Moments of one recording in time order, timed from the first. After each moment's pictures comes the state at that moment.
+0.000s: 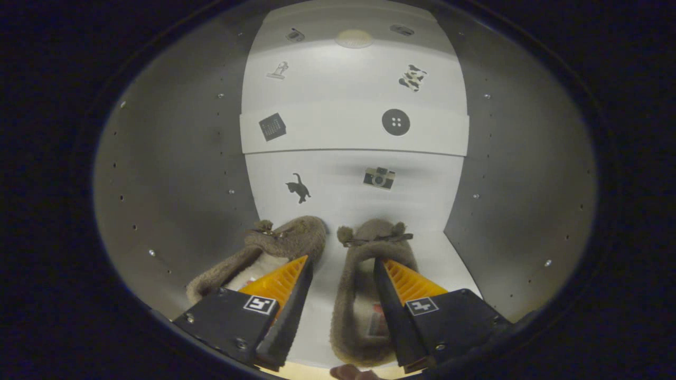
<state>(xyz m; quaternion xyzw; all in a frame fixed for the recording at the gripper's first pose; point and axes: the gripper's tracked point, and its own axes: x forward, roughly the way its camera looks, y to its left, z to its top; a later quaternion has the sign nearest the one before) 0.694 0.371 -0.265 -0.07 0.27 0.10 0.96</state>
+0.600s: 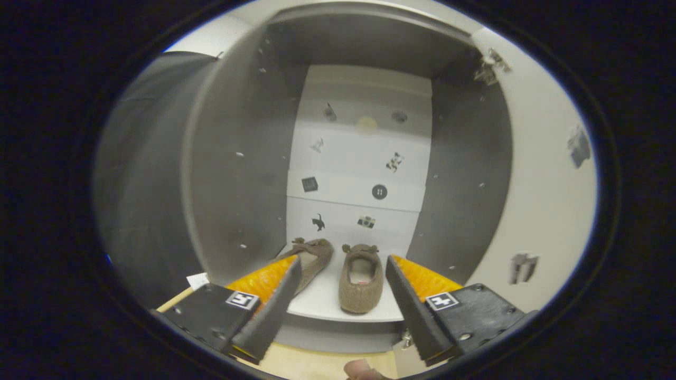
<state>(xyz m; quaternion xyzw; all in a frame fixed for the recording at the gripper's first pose) 0.539 0.371 -0.143 -0.12 0.12 0.10 0.98</state>
